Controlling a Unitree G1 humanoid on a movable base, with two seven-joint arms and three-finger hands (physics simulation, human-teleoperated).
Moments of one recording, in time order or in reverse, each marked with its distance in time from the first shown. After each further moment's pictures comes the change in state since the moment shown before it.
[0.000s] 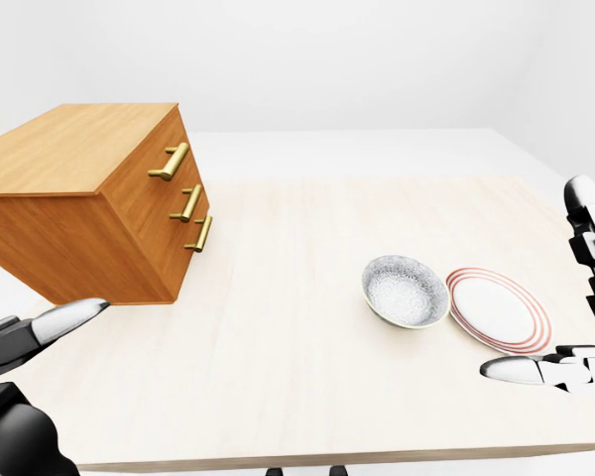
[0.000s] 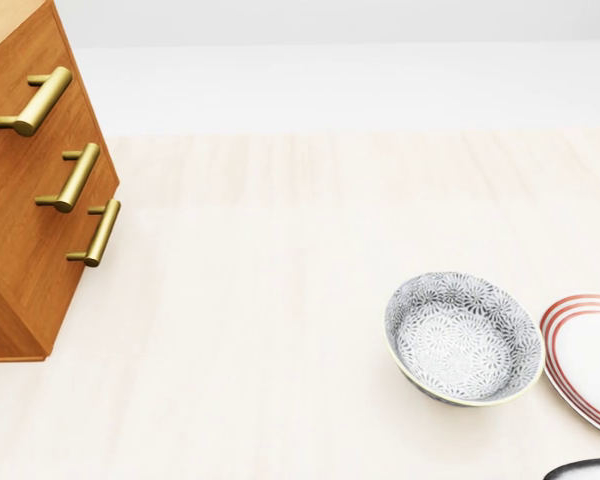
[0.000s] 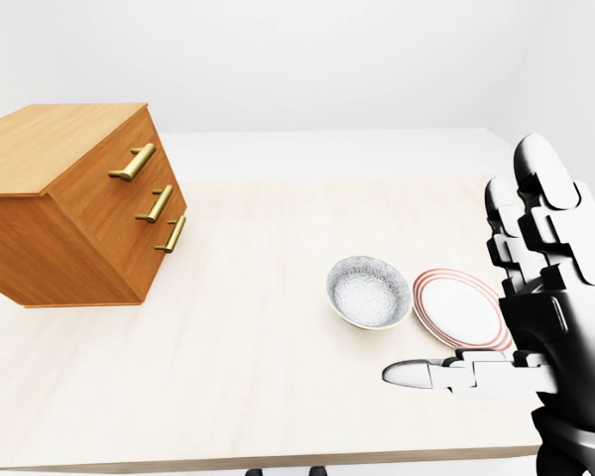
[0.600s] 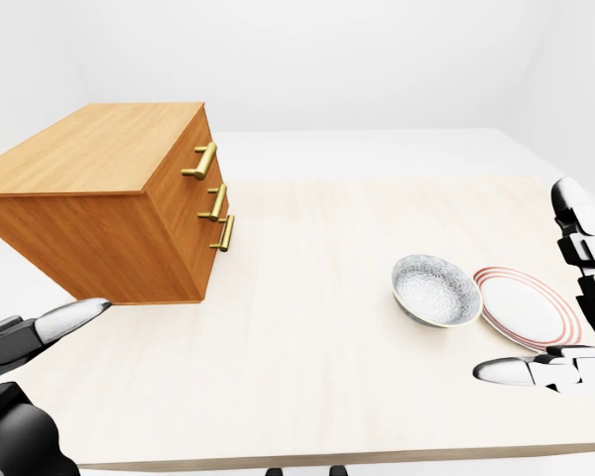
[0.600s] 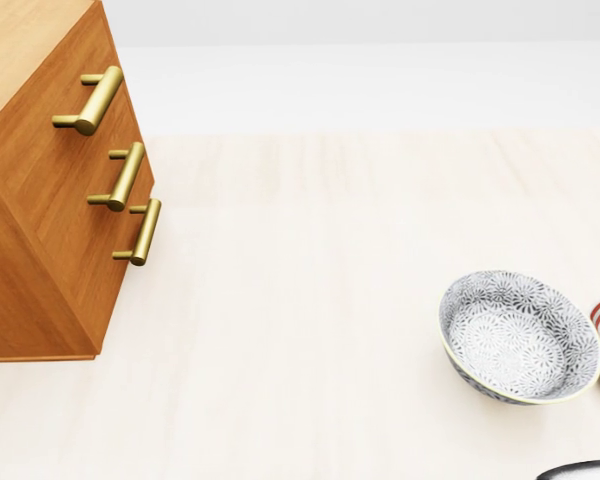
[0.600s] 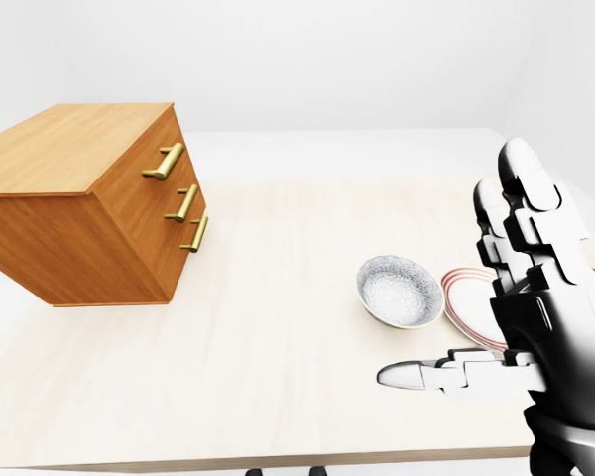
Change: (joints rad) left arm 0.004 -0.004 -0.002 0.005 0.004 0.000 -0.005; right arm -0.012 -0.021 0.027 0.000 -0.013 0.006 0.000
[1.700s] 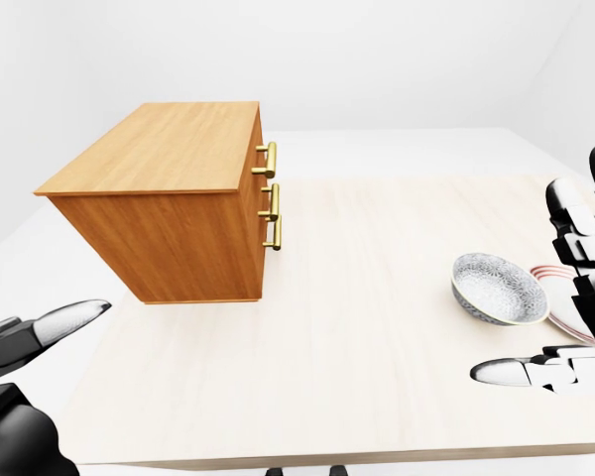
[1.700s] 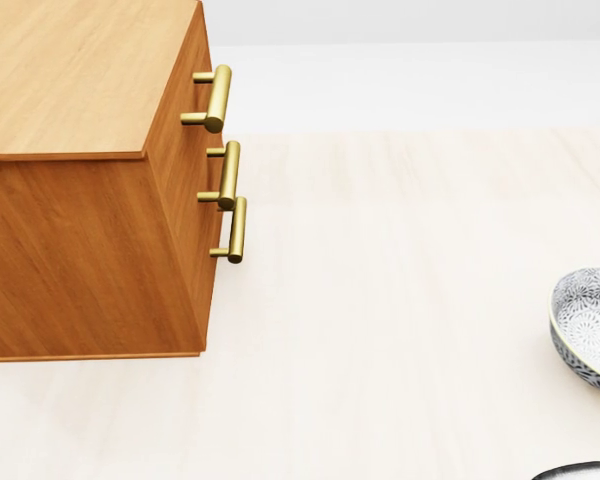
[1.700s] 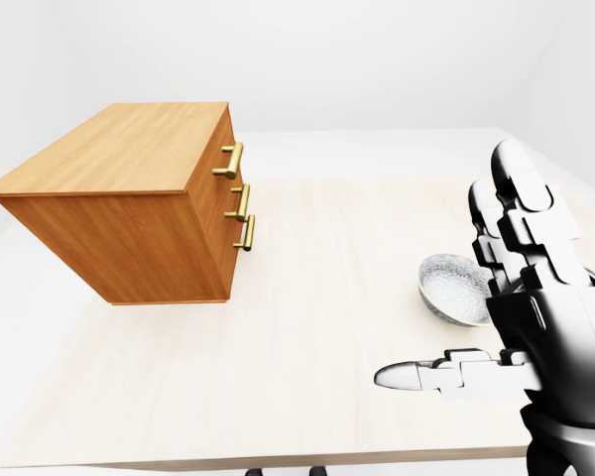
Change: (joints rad) left arm -0.001 0.000 0.000 -0.009 -0.002 0.000 0.001; right arm -0.009 -0.010 0.015 0.000 -0.007 0.004 0.000
